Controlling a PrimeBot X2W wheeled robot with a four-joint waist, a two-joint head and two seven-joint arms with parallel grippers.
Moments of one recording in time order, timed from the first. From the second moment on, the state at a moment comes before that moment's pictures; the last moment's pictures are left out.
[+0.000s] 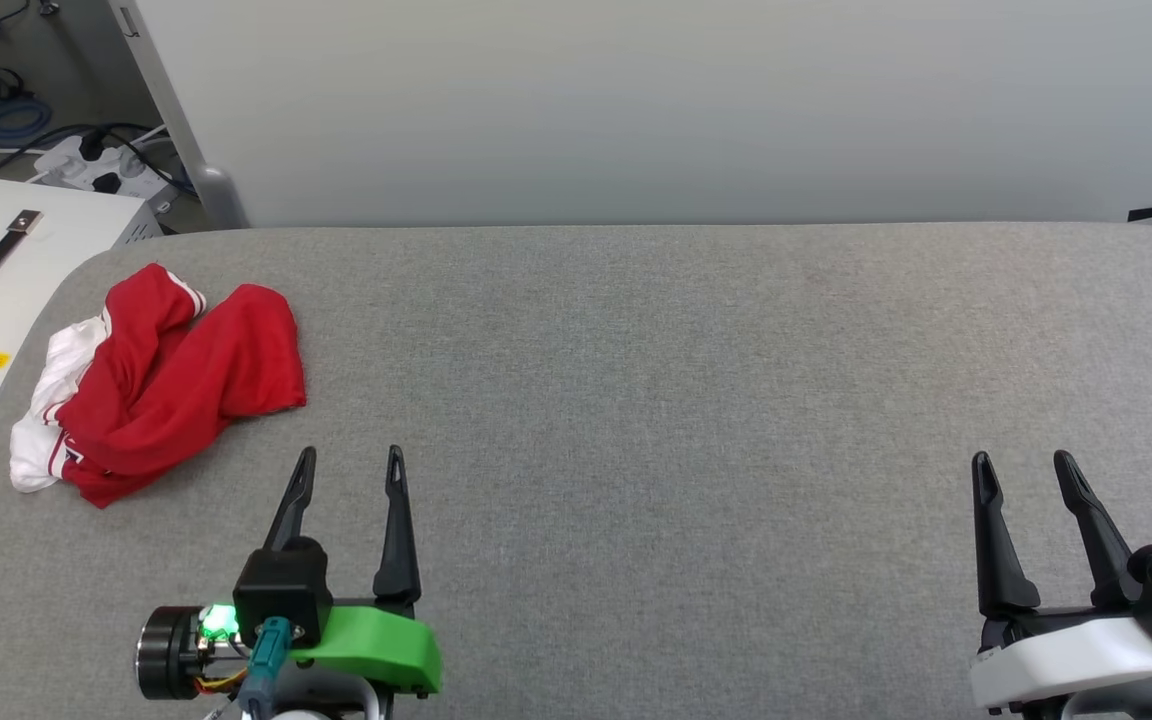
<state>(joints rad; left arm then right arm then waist) 0.03 0.05 -0.12 -0.01 -0.04 0.10 -0.18 0.10 -0.05 -0.05 -0.09 0.18 0.13 -0.18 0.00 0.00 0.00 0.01</state>
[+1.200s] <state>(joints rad) 0.04 0.05 -0.15 0.00 -0.05 0.13 -0.26 0.14 -0.05 -0.04 -0.12 0.22 0.13 -0.25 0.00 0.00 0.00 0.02</state>
